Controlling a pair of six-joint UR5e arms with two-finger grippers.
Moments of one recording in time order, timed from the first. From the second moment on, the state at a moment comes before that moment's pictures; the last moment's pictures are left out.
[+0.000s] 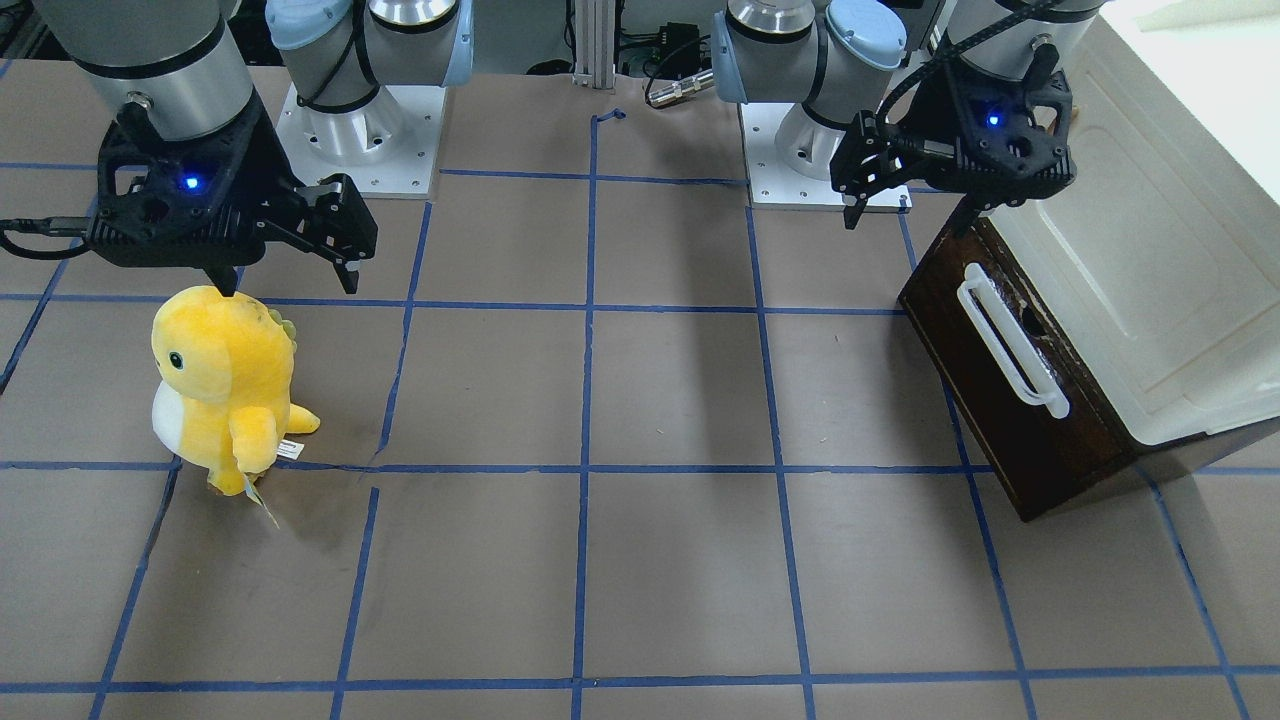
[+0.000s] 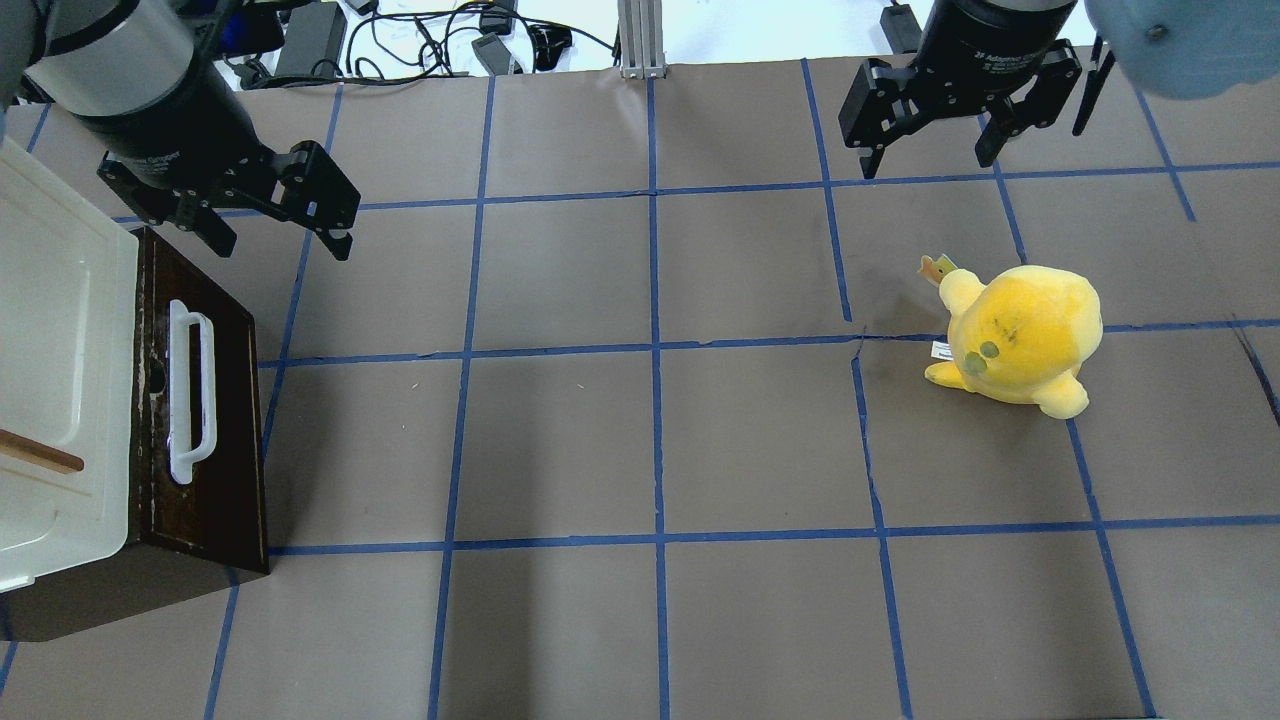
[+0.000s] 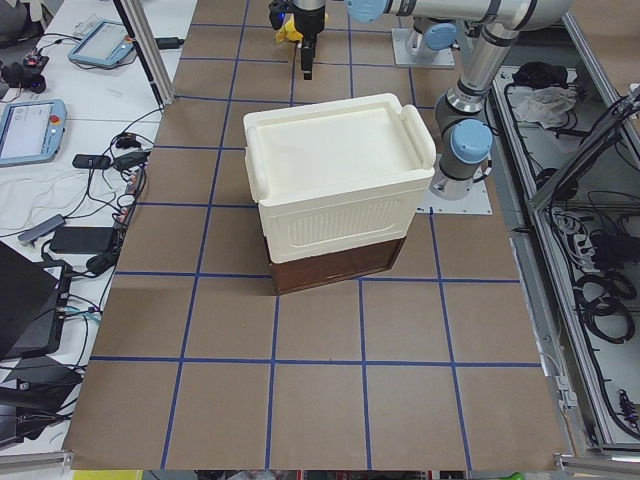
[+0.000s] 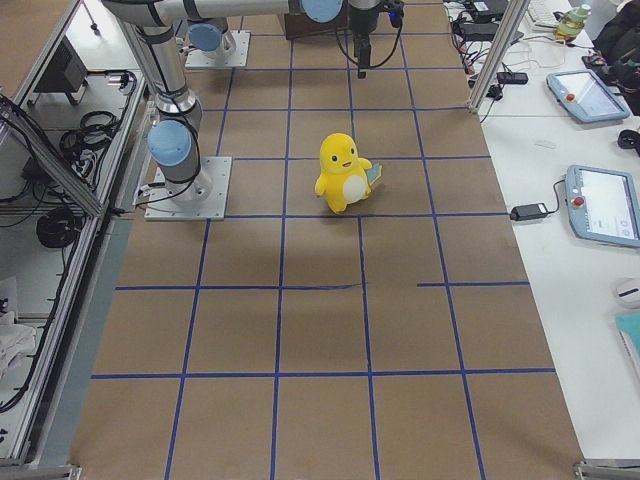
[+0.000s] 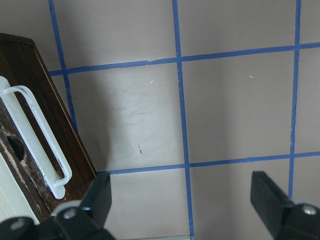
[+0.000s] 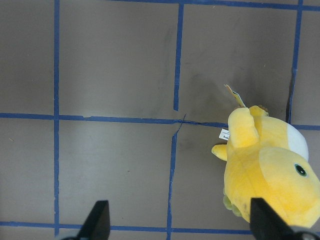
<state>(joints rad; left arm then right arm) -1.52 -1.52 -1.55 -1.65 1.58 0.12 1.60 -1.48 1.44 -1.57 -1.58 -0.02</state>
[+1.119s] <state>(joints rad) -1.52 -1.54 -1.54 -1.64 1.57 0.12 1.60 -1.48 1.44 -1.57 -1.58 -0.02</state>
